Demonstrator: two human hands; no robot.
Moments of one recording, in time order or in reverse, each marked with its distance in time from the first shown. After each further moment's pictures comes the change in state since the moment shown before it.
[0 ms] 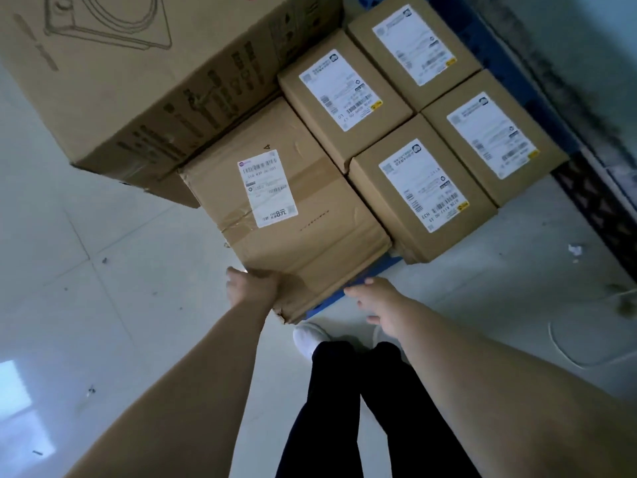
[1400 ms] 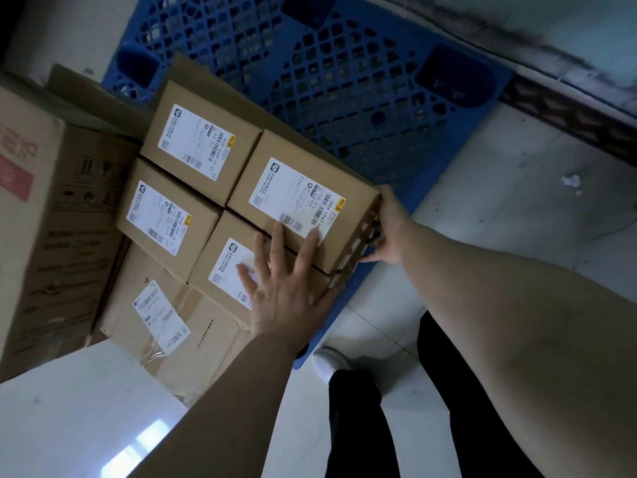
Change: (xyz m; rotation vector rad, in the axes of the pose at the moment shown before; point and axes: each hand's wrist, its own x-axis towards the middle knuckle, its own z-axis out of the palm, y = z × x) left_hand -0.148 0.173 0.199 1.211 0.129 1.123; right_hand 0.072 -0.095 -0.287 0.860 -0.213 0.001
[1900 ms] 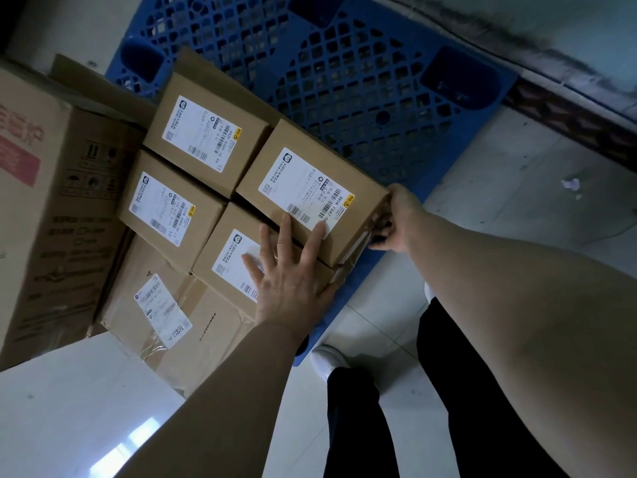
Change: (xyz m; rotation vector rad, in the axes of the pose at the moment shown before) left_hand 0.004 -0.001 -0.009 0.003 -0.099 0.015; right_hand -0.001 -0.009 -0.003 0.003 0.079 -0.043
